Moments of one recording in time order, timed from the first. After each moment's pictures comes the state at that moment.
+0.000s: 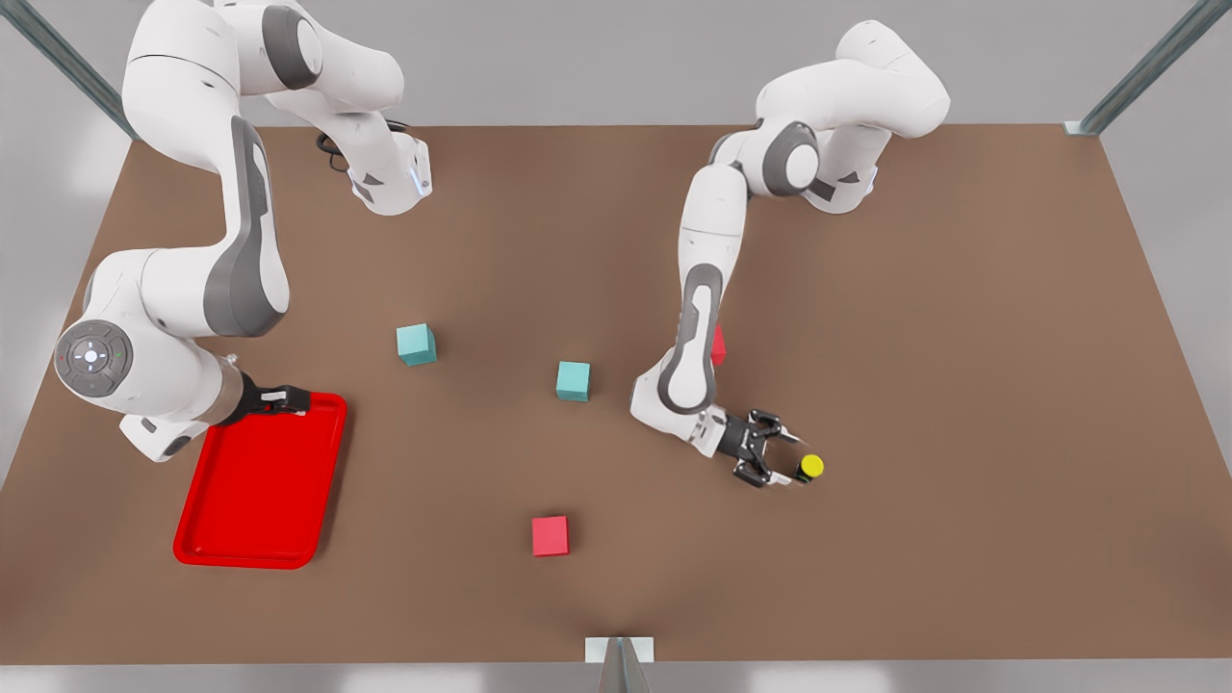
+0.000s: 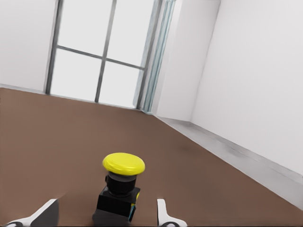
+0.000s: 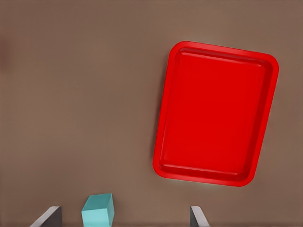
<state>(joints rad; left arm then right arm) -1.11 1.36 0.73 -1.23 0.60 1.81 -2.45 0.03 0.44 0.04 -1.26 -0.06 1.55 -0.01</state>
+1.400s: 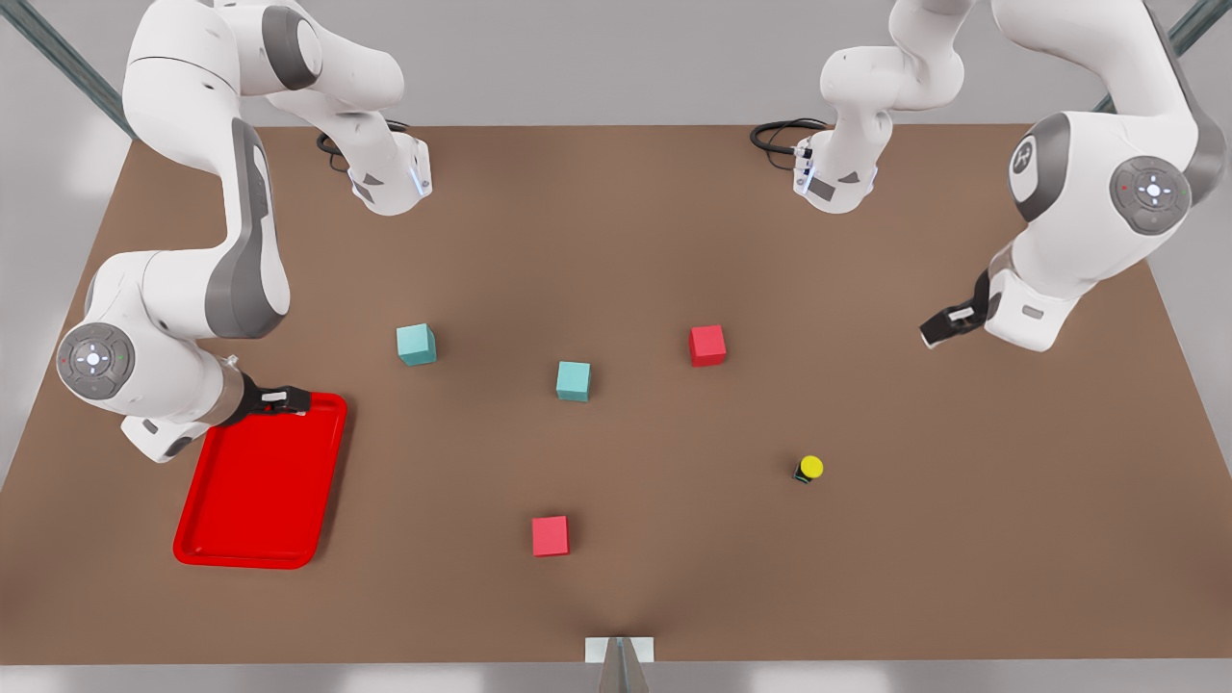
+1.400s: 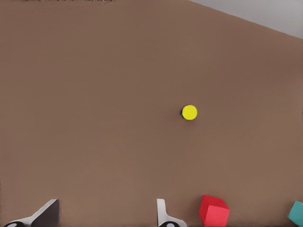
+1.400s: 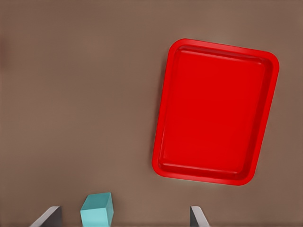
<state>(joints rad) -0.03 0.05 -0.07 -1.60 0.01 1.62 -0.40 0.03 0.44 0.04 -1.26 -0.06 1.55 -0.01</state>
